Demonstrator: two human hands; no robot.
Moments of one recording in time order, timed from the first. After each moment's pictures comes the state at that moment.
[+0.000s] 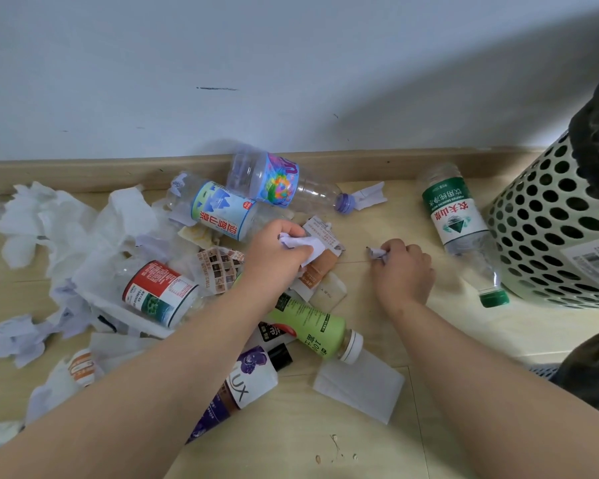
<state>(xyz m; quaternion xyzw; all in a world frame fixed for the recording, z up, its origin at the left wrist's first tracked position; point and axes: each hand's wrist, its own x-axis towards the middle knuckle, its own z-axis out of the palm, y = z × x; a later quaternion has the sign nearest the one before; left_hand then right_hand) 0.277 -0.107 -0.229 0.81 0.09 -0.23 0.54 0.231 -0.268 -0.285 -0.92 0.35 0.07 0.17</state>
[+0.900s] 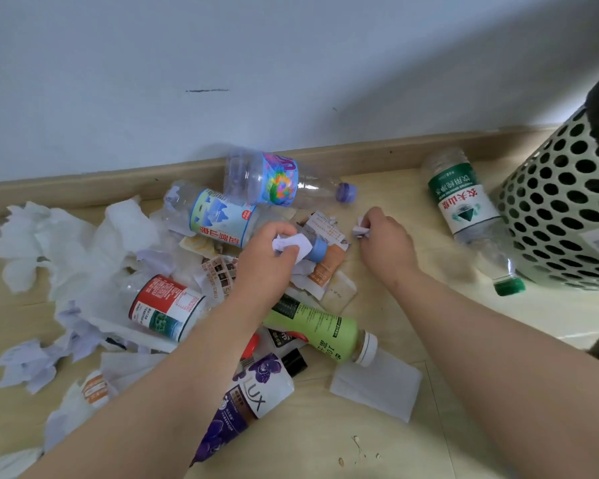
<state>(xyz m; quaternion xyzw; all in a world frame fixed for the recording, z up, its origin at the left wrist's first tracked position) 0.283 -0.089 -0.245 0.83 0.04 -0.21 0.51 0.270 -0.262 -0.286 -0.95 0.23 0.08 0.20</state>
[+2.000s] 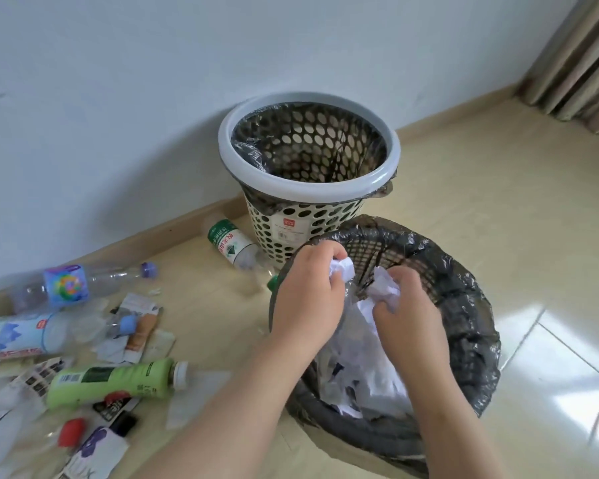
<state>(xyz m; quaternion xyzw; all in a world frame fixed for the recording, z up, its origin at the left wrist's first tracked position) 0.078 -0.294 -0.095 0.80 -0.41 -0.13 0.41 -0.031 -0.356 -0.103 -0.79 0.53 -0.13 0.29</state>
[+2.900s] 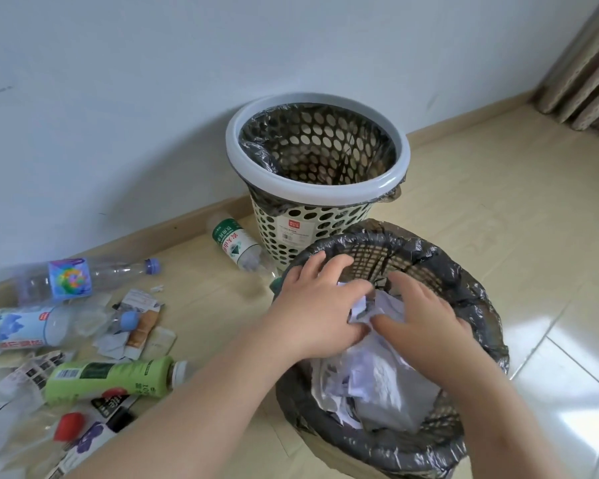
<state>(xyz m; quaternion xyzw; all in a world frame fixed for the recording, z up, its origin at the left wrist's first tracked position) 0.090 -0.290 -0.083 0.77 -0.59 -0.23 0.10 -0.033 -0.363 -0.061 -0.85 0.46 0.07 0.25</state>
